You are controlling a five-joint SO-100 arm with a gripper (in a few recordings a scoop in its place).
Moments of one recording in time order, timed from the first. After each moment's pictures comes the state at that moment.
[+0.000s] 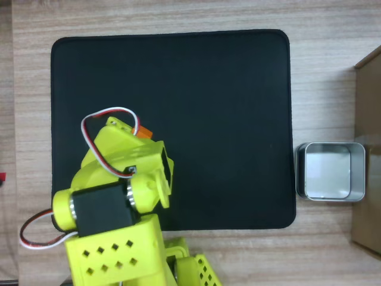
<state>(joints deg) -11.0 136.9 128.1 74.5 -39.6</state>
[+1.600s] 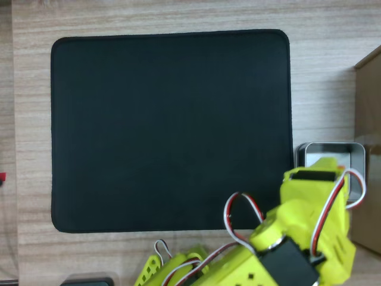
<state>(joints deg) 53.4 135.6 137.1 47.6 -51.5</state>
